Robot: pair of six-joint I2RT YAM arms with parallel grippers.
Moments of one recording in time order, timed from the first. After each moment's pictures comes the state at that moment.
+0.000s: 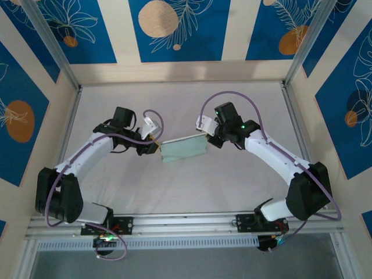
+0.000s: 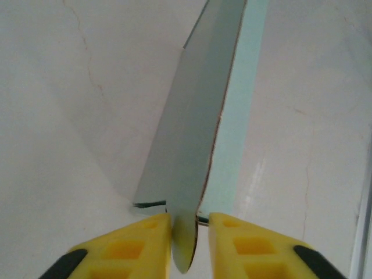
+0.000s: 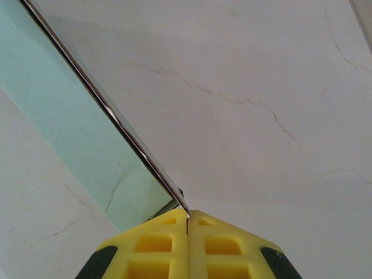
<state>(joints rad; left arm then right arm) -0.31 1.40 1.03 -0.67 0.68 0.49 0.52 1.40 1.11 -0.60 -0.08 -0.68</state>
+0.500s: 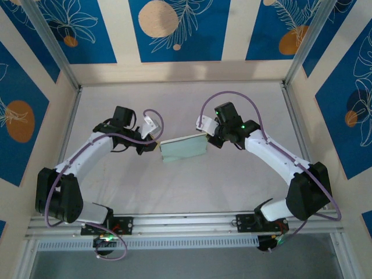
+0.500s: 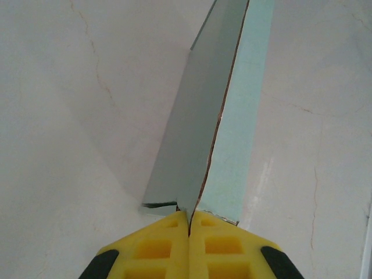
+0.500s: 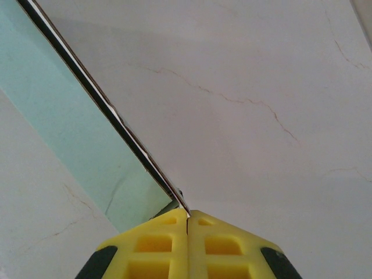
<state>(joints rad) -0.31 1.41 1.03 -0.67 0.66 0.51 0.52 1.40 1.11 -0.60 -0.08 -0.67</state>
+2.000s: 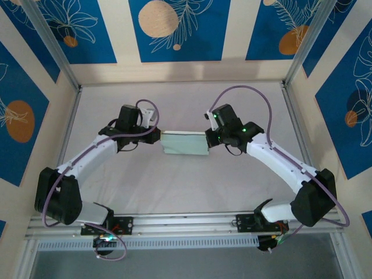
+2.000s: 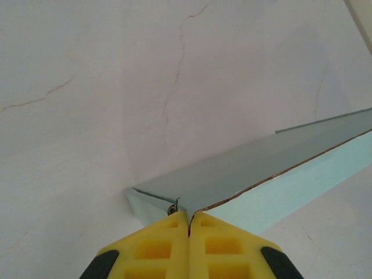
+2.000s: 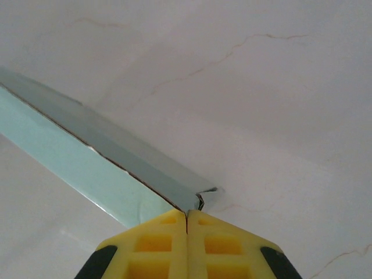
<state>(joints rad) -0.40 1.39 0.99 -0.40 0.40 -0.24 0.59 1.34 1.13 -0.69 0.02 0.21</state>
